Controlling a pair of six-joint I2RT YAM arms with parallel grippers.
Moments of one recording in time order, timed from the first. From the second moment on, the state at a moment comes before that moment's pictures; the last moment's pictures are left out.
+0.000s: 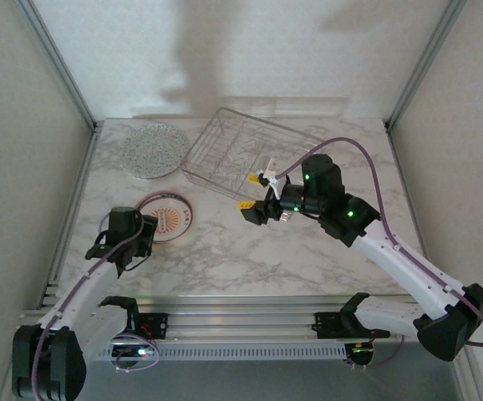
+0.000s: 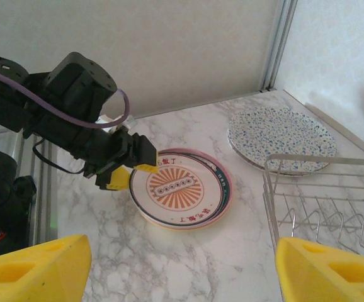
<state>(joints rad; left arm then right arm) -0.05 0.91 0.42 -0.37 0.08 -1.40 0.74 1.13 1.12 -0.32 -0.49 -0.20</state>
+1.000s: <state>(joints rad) -0.05 0.88 0.57 -0.57 0.07 -1.35 0.74 1.14 1.22 -0.33 -0.43 -0.15</state>
